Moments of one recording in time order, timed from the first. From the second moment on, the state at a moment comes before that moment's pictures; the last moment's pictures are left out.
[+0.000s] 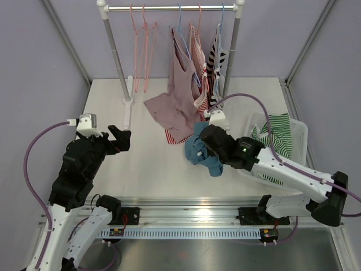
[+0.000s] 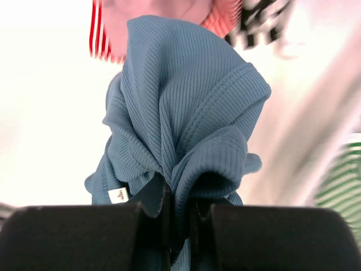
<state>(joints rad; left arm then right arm) -0.33 0.51 0.94 -0.61 -0.13 -0.37 1.01 1.27 1.12 -0.69 0.54 0.53</state>
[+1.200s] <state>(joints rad) -0.41 0.73 1.16 -0.68 -0.08 -0.40 0.20 1.01 1.10 -0.82 0.50 0.49</state>
